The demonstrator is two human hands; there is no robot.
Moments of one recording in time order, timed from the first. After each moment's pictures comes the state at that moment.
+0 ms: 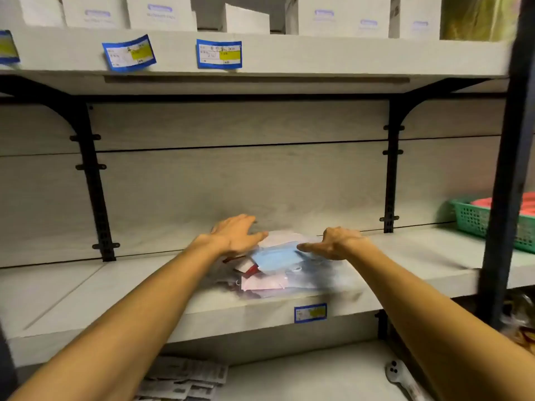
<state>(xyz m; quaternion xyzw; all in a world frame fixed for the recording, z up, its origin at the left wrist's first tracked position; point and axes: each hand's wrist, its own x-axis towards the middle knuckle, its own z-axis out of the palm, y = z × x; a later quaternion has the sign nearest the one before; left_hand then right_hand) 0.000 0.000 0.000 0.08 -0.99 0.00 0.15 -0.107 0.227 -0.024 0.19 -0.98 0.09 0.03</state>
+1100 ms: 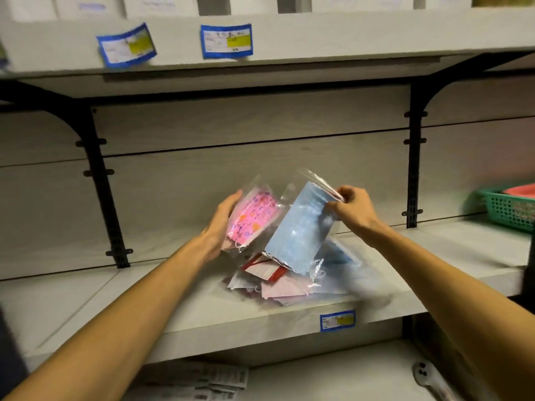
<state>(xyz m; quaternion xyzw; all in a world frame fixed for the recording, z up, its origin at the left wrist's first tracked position) 0.009 -0.042 0.013 0.06 -0.71 -0.69 0.12 -0.130 0.208 0.003 0.26 -0.76 0.58 0.16</state>
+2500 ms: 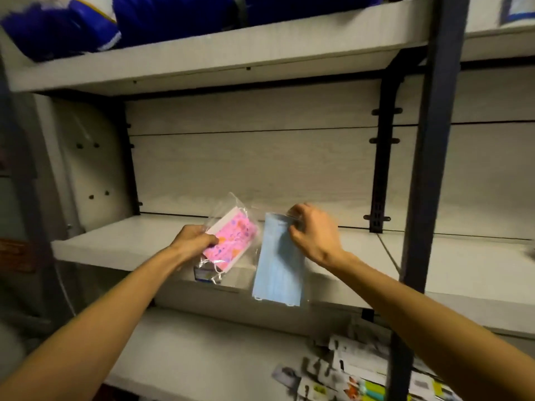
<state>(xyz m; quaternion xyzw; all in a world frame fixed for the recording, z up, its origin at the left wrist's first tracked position) 0.512 -0.542 -0.051 0.39 -0.77 -0.41 0.29 0.312 -0.352 -0.045 0.52 -0.74 0.36 0.21</state>
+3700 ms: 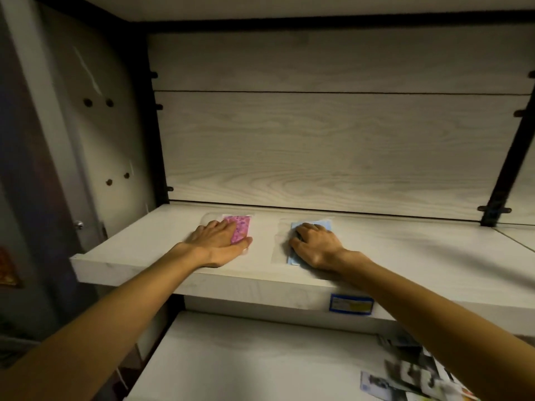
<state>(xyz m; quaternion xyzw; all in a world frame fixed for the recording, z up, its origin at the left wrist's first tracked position) 0.551 -0.843 -0.098 0.25 -0.97 -0.01 0.03 0.385 -0.647 -0.103 0.46 -0.88 0.13 0.01</state>
